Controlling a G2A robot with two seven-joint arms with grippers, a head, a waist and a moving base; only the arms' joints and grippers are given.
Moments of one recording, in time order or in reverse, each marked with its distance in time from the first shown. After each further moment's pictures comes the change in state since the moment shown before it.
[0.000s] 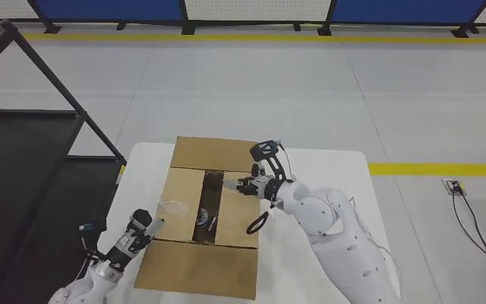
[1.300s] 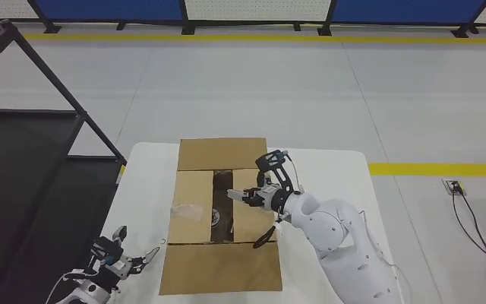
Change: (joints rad) left arm 0.151 0.029 -0.070 -0.016 1.011 0.169 0.522; right arm -0.114 0.038 0.025 -0.157 -0.050 0.000 0.036
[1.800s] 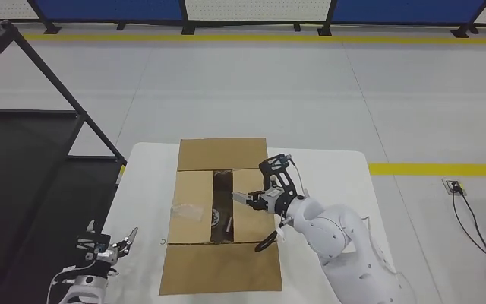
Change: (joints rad) left arm -0.056 -0.026 0.045 0.066 0.035 0.429 -0.002; right arm -0.036 0.013 0.011 -0.051 -0.063 0.035 -0.014
